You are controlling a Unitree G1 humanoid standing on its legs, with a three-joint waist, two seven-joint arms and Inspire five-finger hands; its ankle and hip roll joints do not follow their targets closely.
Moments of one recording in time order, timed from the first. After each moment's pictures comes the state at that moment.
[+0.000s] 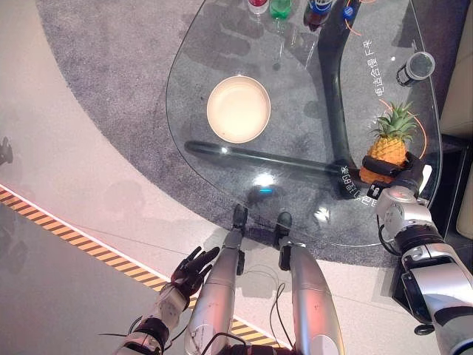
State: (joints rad) left arm -0.23 0.24 -0.26 0.96 -1.08 0.01 -0.01; right arm -0.81 -0.58 0.18 0.94 0.63 0.13 -0.58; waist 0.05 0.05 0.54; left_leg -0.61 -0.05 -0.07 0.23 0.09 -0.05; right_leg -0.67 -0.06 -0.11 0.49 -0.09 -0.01
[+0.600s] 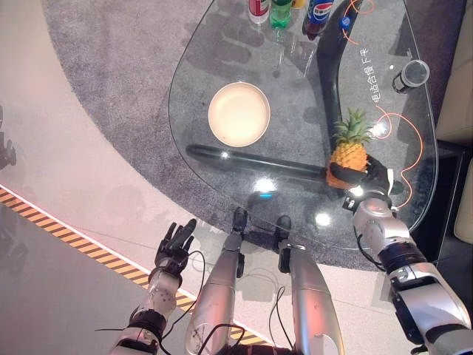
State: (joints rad) left arm -0.28 0.25 -0.14 0.79 -1.24 -0.21 0.12; right arm -0.60 -0.48 0.24 0.60 0.66 0.10 -0.52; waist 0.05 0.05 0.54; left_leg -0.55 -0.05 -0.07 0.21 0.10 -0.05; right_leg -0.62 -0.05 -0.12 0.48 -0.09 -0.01
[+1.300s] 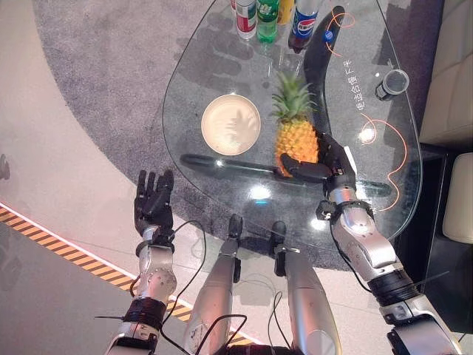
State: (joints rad) left arm -0.24 0.25 -0.07 0.36 -1.18 -0.35 0.05; right arm -0.42 -0.44 0.25 0.09 0.44 0.03 -0.23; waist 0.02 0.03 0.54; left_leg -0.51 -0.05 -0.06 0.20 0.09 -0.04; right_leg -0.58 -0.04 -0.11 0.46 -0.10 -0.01
